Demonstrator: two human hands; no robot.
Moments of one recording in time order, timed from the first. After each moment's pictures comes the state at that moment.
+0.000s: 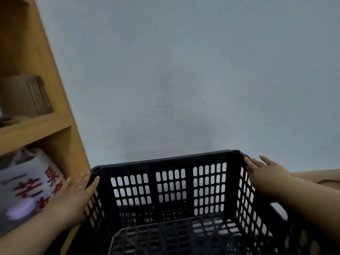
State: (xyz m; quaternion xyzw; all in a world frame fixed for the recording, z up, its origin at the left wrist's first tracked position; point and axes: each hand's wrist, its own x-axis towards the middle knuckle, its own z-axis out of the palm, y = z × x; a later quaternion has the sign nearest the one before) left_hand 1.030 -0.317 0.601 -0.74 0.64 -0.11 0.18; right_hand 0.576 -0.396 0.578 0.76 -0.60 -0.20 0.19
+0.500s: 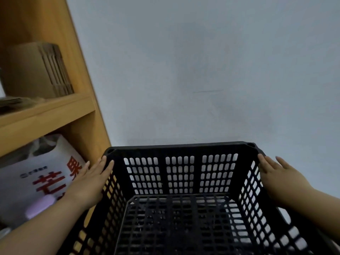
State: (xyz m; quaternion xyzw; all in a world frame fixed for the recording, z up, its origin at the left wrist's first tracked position) left_hand 1.170 -0.440 0.564 -0.76 0.64 -0.09 0.11; right_hand 0.705 -0.529 0.526 0.80 -0.56 -0.03 0.21
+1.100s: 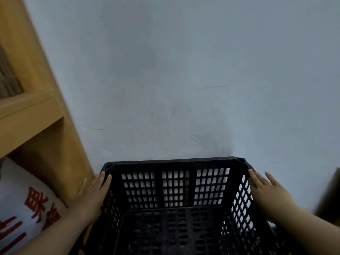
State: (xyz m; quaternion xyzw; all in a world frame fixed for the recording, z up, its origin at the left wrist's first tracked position) left_hand 1.251 -0.570 0.497 -0.69 0.71 -0.04 0.13; right_hand 0.766 -0.553 0.446 0.72 -0.67 -0.08 0.17
